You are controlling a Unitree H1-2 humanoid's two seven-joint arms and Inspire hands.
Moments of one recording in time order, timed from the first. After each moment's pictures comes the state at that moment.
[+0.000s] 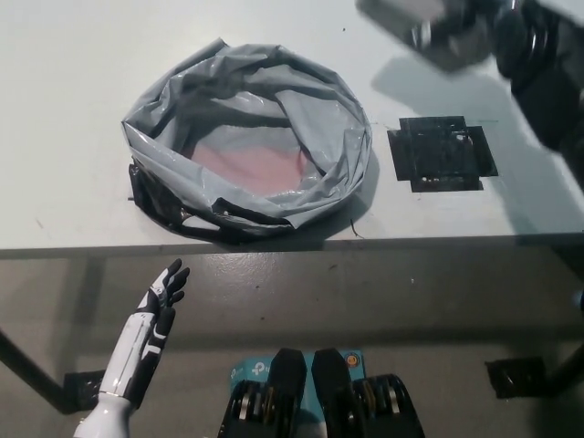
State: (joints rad) left_arm 0.00 0.16 -0.04 -0.04 0.09 -0.22 -0.08; right_arm -1.41 -0.29 0.42 1.19 -0.55 -0.03 0.02
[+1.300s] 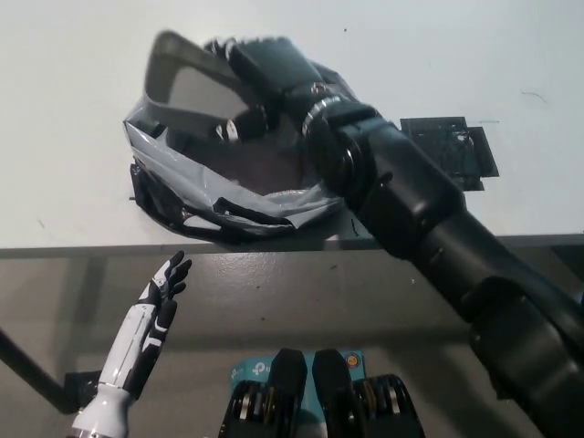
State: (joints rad) left_arm -0.02 0.17 -0.04 -0.05 0.09 -0.21 -0.09; right_arm -1.17 -0.01 0.54 0.88 -0.67 -0.04 -0.02
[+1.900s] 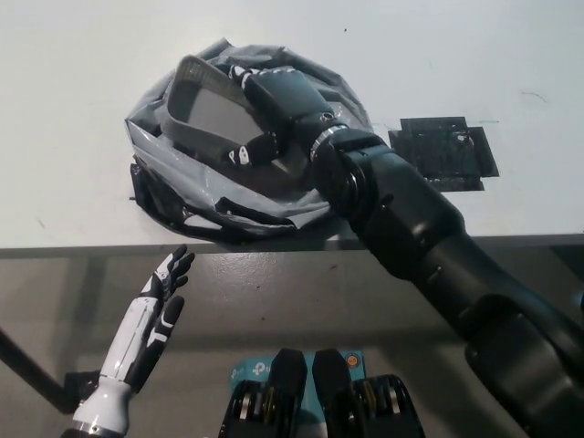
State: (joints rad) left_arm -0.04 0.17 -0.04 -0.05 0.09 -0.21 -0.10; right_arm -1.13 0.00 0.52 0.90 -0.67 -0.02 -0.01
